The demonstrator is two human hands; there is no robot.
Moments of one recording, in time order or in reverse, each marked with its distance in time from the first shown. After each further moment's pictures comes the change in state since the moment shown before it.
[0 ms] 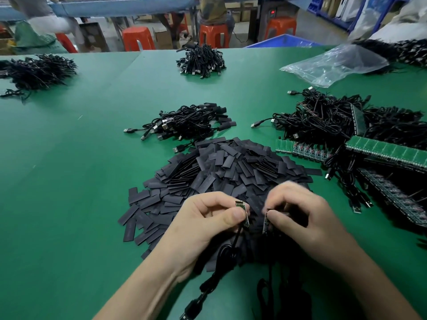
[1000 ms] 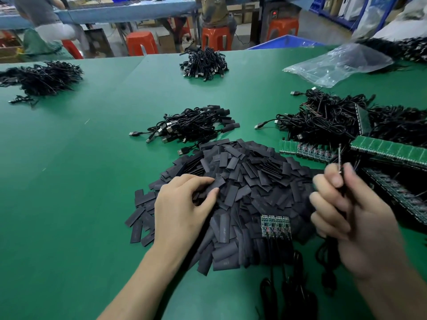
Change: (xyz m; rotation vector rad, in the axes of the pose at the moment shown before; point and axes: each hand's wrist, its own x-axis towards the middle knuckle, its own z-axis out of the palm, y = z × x) left_hand 0.024 -0.013 -0.045 1.291 0.583 0.441; right_hand 0.001 -0.022 -0.016 1.225 0.188 0.227
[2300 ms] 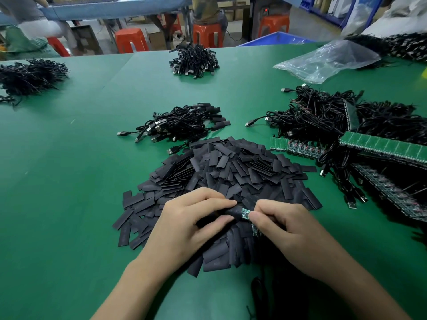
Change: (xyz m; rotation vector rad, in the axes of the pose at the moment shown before) left_hand -0.012 0.006 -0.006 -0.301 -0.231 0.446; right_hand -0.004 0.033 0.001 -1.237 -0.255 -0.077
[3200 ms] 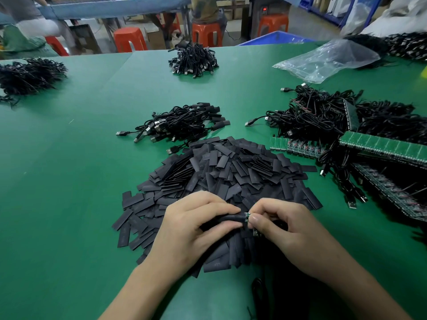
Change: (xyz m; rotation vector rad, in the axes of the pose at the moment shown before) left_hand 0.001 0.013 0.003 -0.010 0.078 0.016; right_hand 0.001 -0.004 -0.002 0.095 -0.008 0.056
